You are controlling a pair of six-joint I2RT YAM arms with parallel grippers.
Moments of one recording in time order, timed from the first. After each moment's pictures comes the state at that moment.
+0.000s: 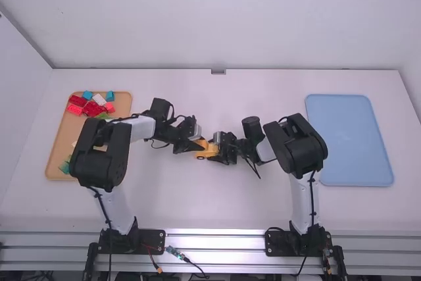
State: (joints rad) left arm -0.14 1.92 0.99 -0.35 1.00 1.25; right arm 0.39 2.20 0.78 0.65 -1.00 -0.77
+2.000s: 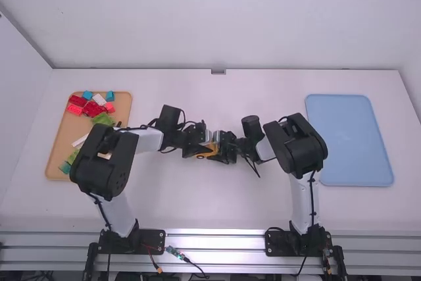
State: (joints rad) left arm -0.24 1.86 0.85 -0.02 0.85 1.02; right arm 0.39 2.20 0.80 0.62 -1.00 -0.77
